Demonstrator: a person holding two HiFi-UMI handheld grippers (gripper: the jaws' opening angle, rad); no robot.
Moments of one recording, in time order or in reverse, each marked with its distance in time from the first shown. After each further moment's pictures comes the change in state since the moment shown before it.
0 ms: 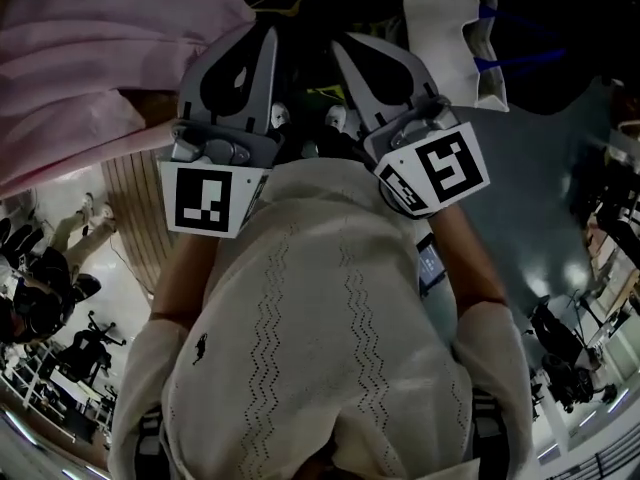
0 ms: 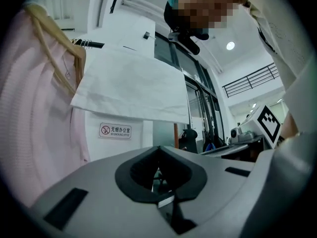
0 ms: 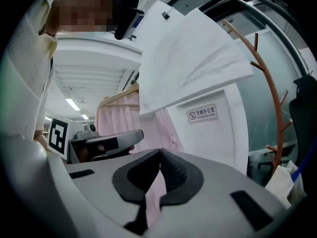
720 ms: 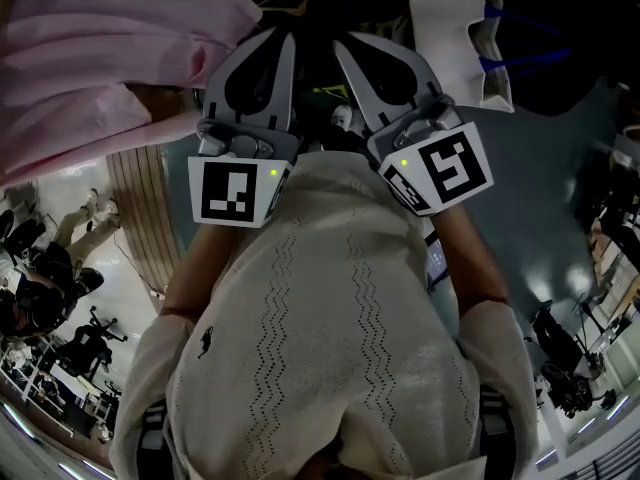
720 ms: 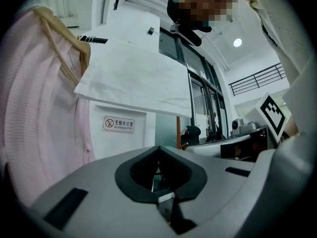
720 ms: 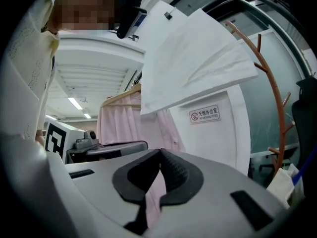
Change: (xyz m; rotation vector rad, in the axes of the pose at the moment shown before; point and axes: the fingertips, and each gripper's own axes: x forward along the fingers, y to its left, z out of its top) left arm -0.004 -0.011 -0.027 -0.038 0.059 0.050; right arm -0.003 0.006 0.000 -0.018 0.003 0.020
